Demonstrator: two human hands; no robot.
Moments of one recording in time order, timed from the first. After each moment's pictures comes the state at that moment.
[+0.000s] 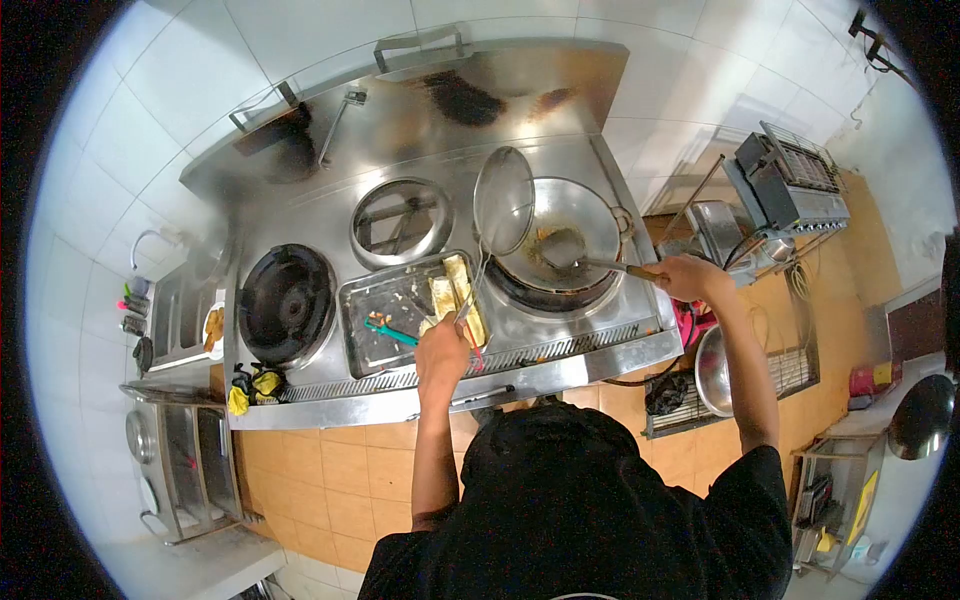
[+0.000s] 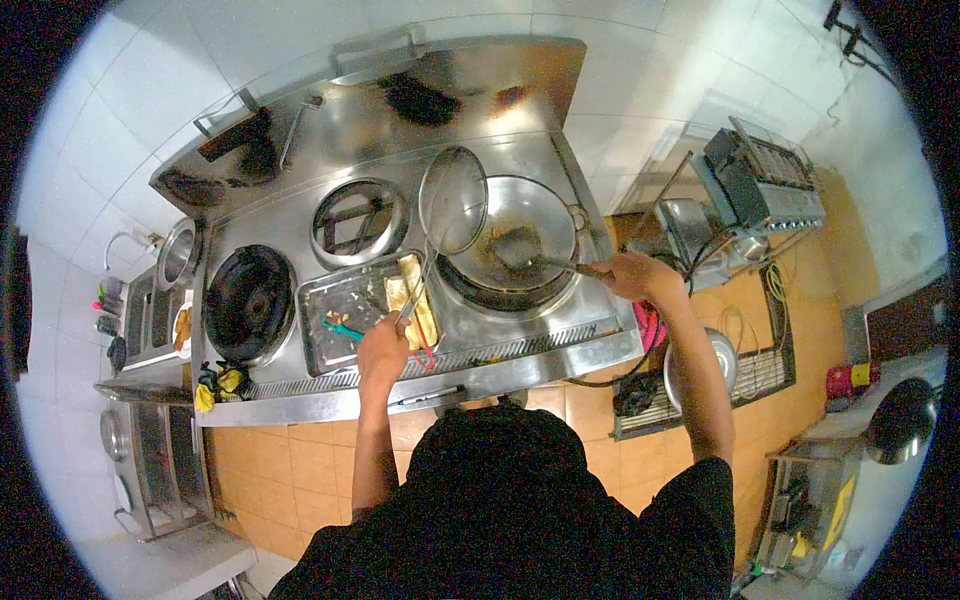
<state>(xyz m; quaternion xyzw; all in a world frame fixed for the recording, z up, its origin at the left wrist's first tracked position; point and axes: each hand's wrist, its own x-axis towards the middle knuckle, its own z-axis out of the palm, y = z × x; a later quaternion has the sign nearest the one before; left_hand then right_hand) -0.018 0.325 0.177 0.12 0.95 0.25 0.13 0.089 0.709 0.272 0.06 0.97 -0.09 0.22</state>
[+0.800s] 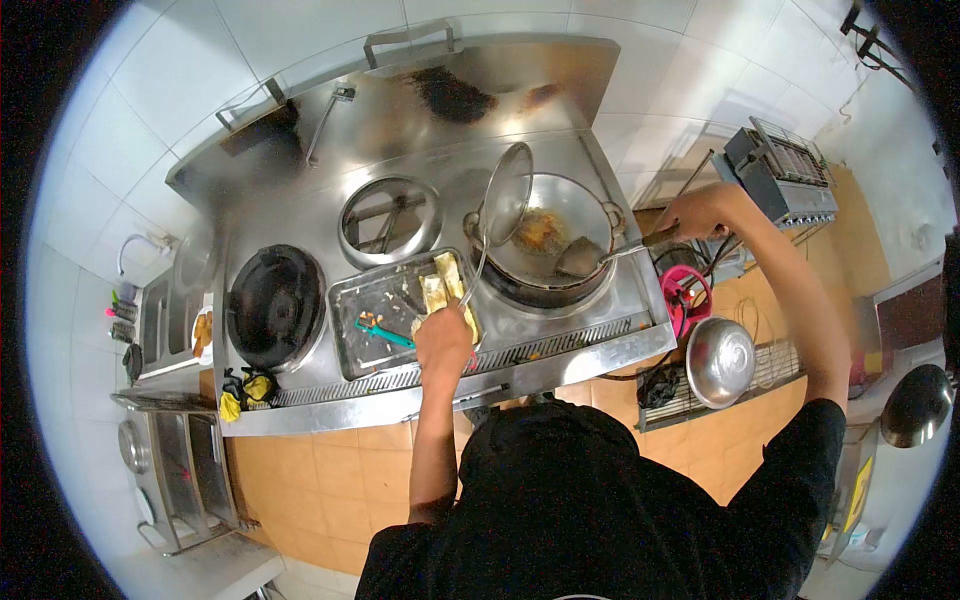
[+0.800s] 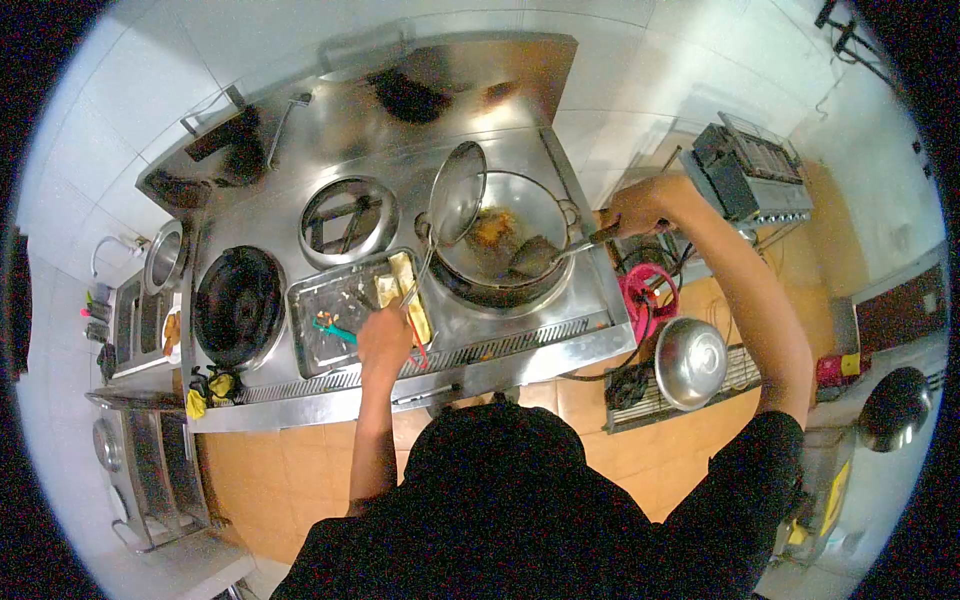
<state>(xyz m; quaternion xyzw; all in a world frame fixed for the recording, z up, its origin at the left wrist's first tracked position) -0.032 0.342 0.172 0.16 0.96 0.18 0.12 0.022 0.717 0.373 0.11 0.87 0.04 0.47</state>
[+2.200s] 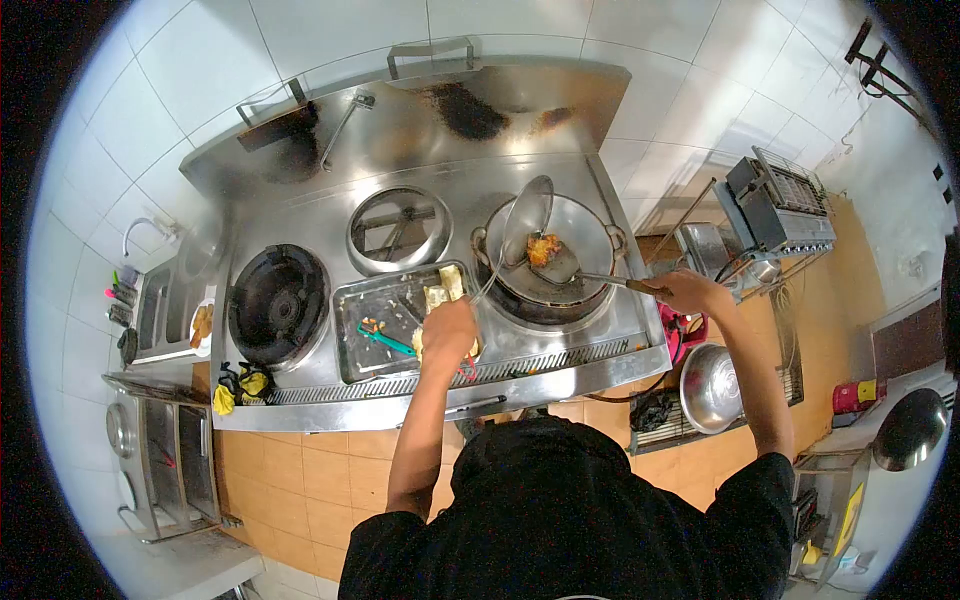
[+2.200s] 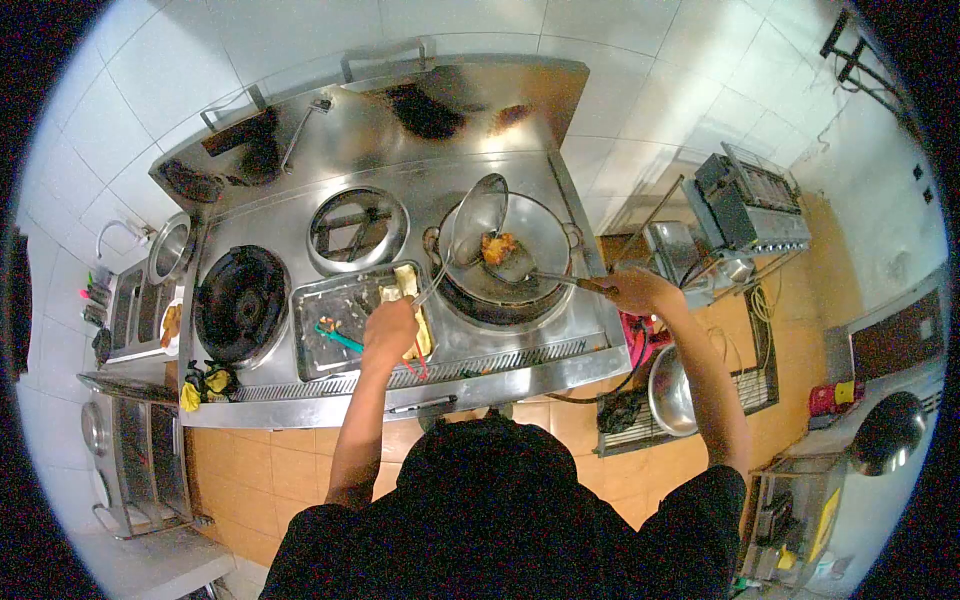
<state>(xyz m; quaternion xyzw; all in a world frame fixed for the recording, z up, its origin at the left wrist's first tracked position) -0.060 0.349 0.161 0.23 0.95 0.18 0.12 0.093 0.721 0.269 0.03 0.97 -0.05 0.23</state>
